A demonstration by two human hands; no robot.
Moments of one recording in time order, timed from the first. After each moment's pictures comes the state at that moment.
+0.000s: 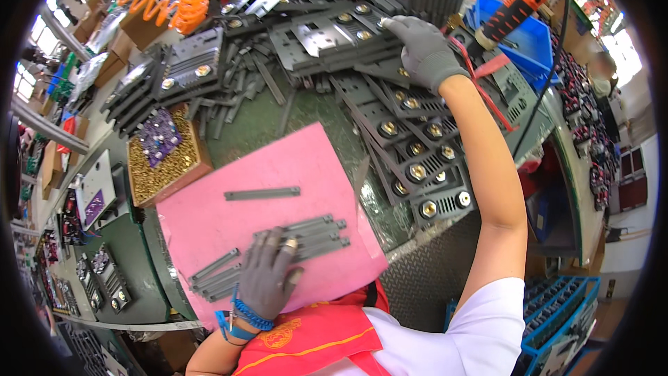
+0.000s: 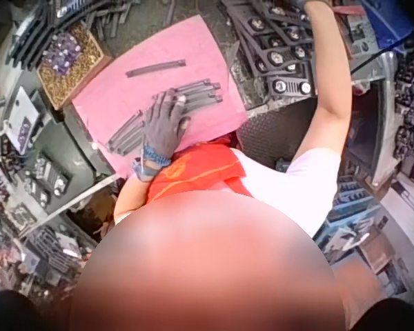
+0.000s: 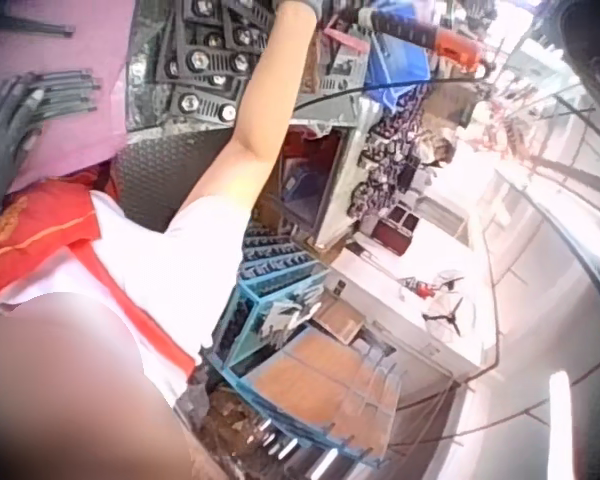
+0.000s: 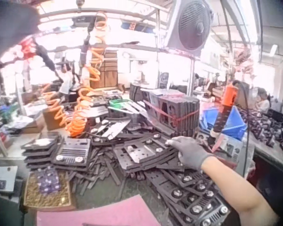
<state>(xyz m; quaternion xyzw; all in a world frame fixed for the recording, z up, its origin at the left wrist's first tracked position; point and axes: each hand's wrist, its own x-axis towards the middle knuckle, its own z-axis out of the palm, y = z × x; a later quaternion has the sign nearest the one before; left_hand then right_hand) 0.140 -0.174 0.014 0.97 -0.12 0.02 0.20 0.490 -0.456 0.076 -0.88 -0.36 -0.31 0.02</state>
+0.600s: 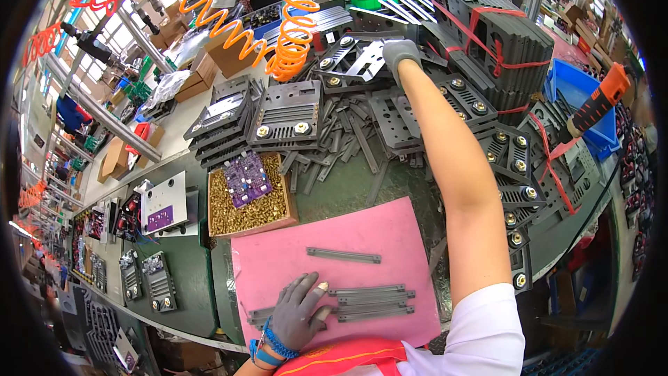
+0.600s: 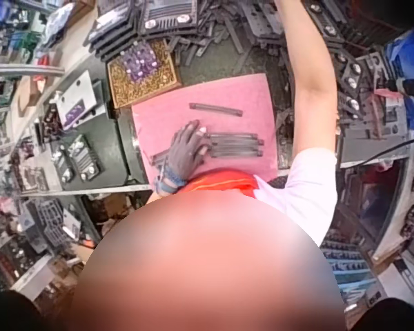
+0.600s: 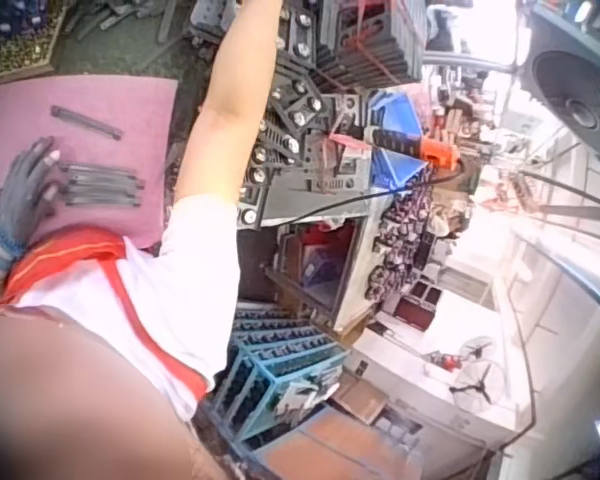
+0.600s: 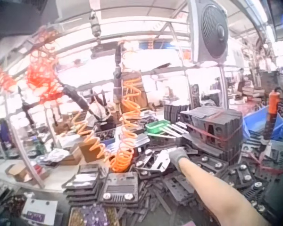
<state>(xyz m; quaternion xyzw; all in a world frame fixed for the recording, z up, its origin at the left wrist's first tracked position) 0.148 -0.119 0.020 0.97 -0.03 0.04 0.24 0.671 -0.234 0.082 -0.98 -0.19 -0.05 -0.06</state>
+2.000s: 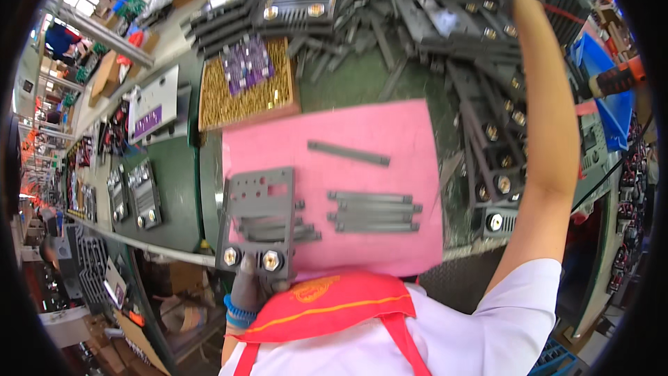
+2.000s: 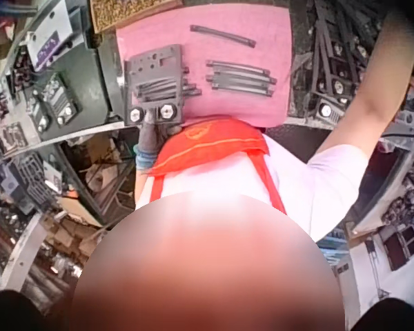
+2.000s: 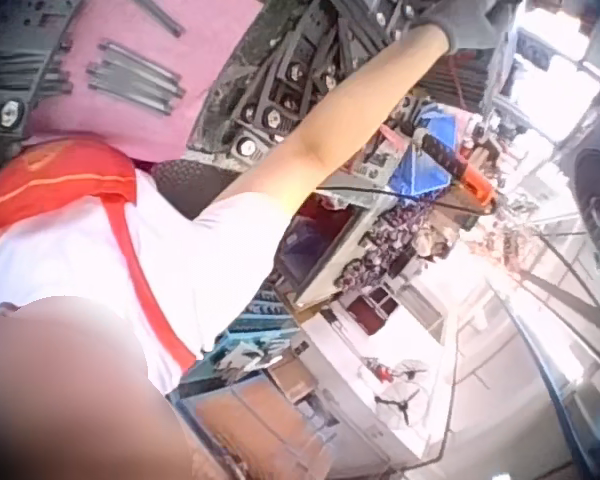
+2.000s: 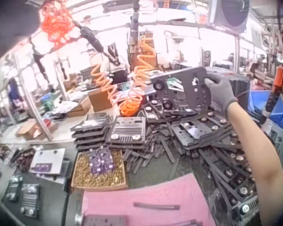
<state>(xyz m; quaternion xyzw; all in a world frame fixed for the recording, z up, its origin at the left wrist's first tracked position) 0.011 -0.113 0.008 0.33 0.36 -0.02 0.87 0.630 -0.377 0.145 -0.78 -0.28 -0.22 0.52</state>
